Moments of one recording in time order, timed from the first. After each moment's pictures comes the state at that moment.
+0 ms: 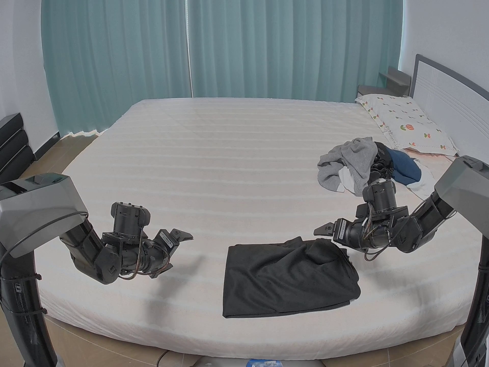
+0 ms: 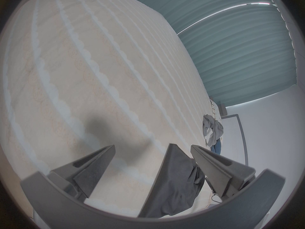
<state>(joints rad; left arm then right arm) -0.24 2.19 -0.75 -0.75 -0.21 -1.05 0.28 2.21 -0.99 -0.51 0.18 0.55</state>
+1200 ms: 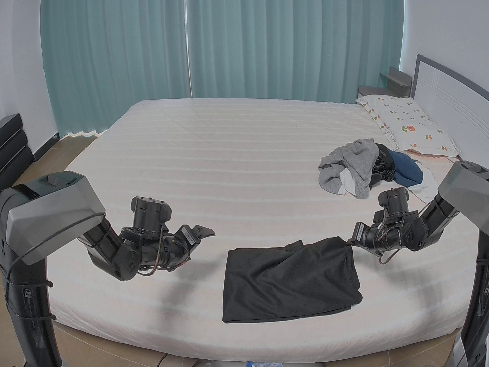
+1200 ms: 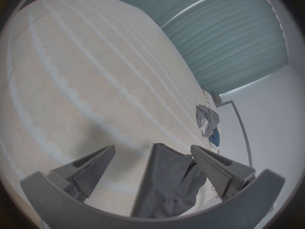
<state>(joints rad) -0.35 2.24 -0.90 -0.70 -0.20 -0.95 0.14 2.25 -0.95 -0.51 0.19 0.56</state>
